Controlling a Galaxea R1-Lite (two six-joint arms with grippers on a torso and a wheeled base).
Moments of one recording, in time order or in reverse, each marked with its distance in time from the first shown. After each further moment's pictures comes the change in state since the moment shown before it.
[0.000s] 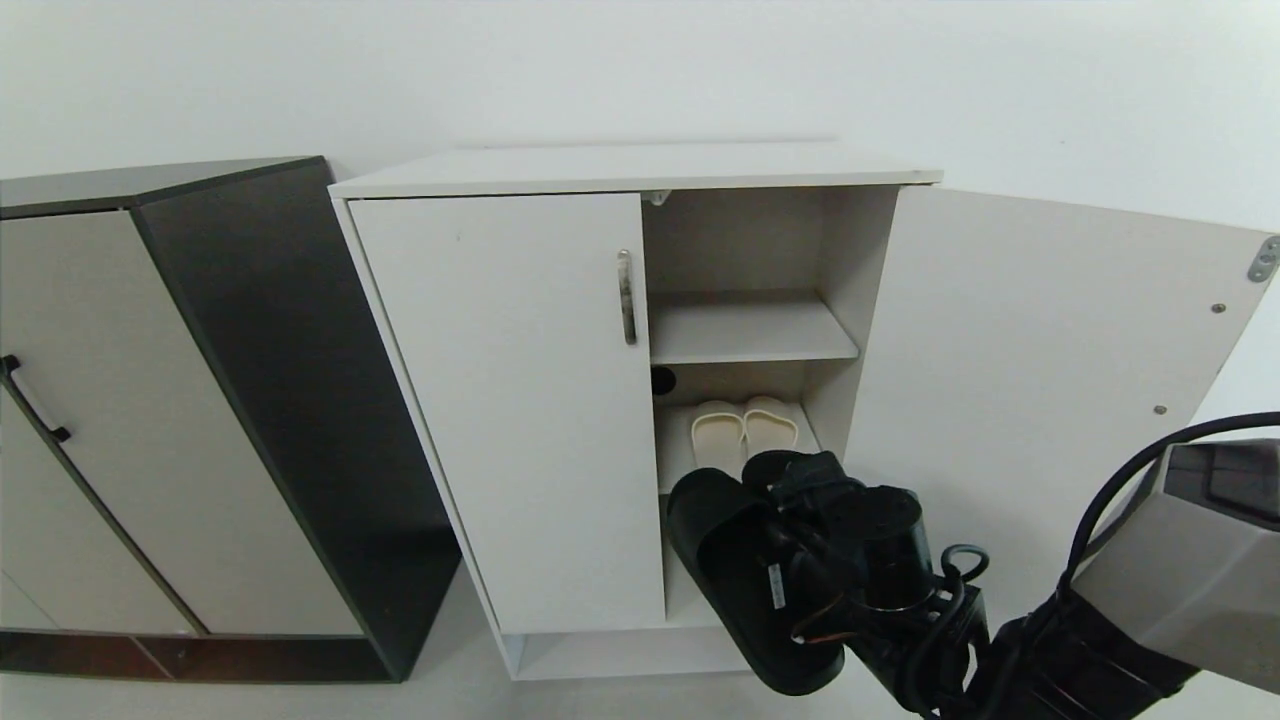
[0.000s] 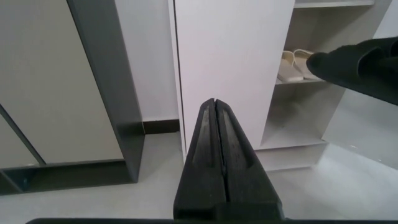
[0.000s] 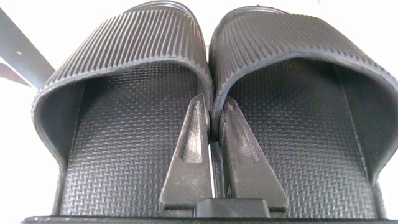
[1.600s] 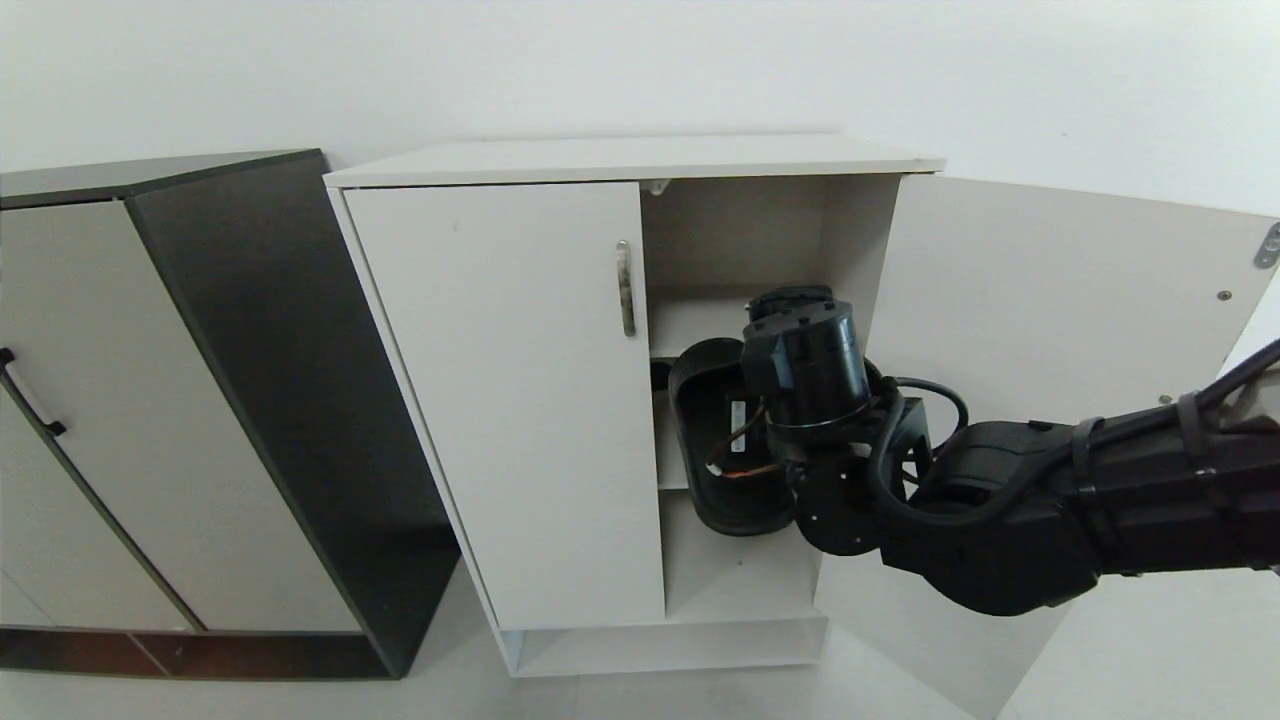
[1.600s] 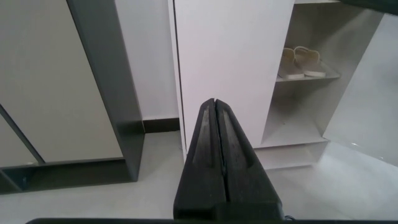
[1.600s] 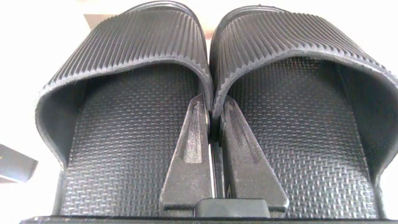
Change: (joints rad) left arm 0.000 0.000 0.000 0.001 0.000 0.003; right arm 0.081 -0.125 -0.590 0.692 -0.367 0.159
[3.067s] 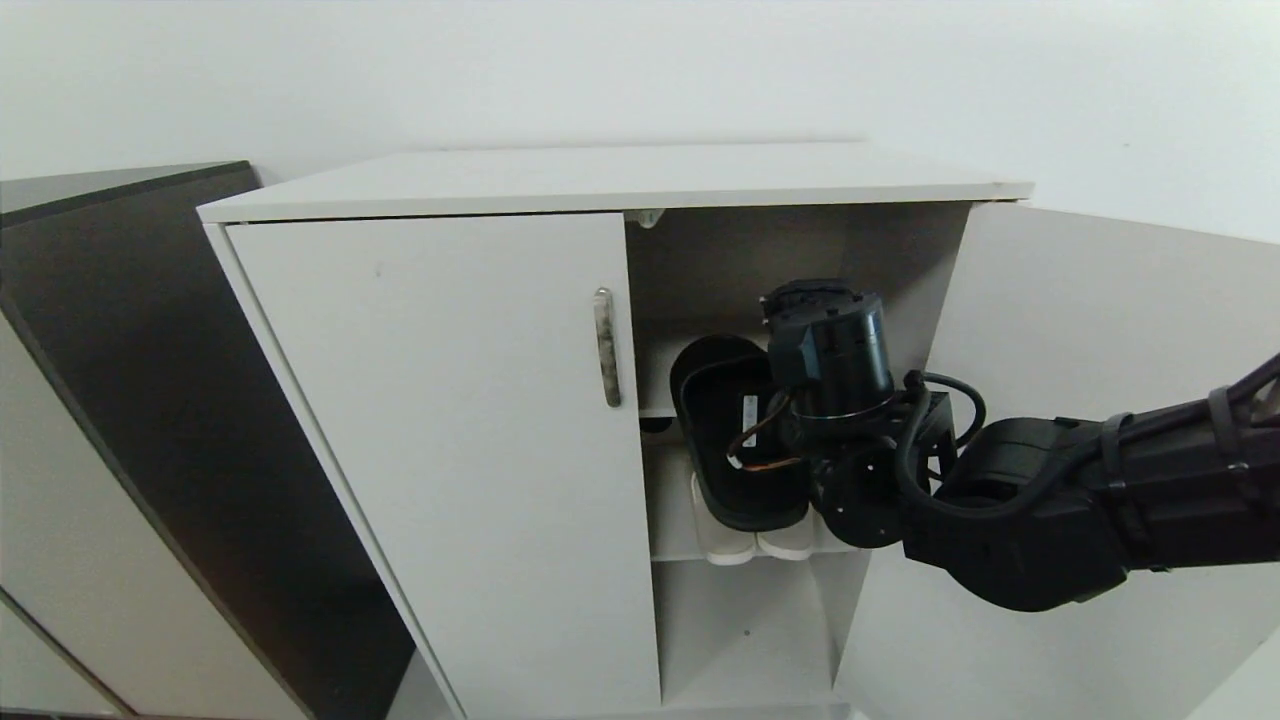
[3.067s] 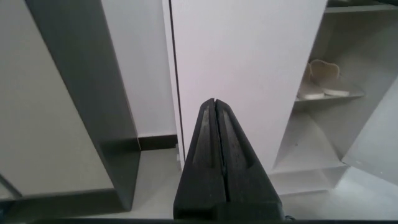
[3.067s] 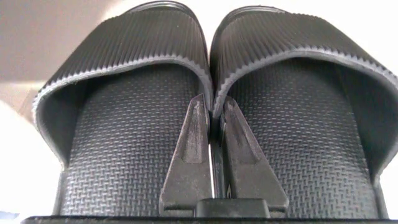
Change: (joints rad) left arm 0.000 0.000 0.000 0.001 0.000 0.000; right arm -0.032 -0.026 0.032 -0.026 0.069 -0.001
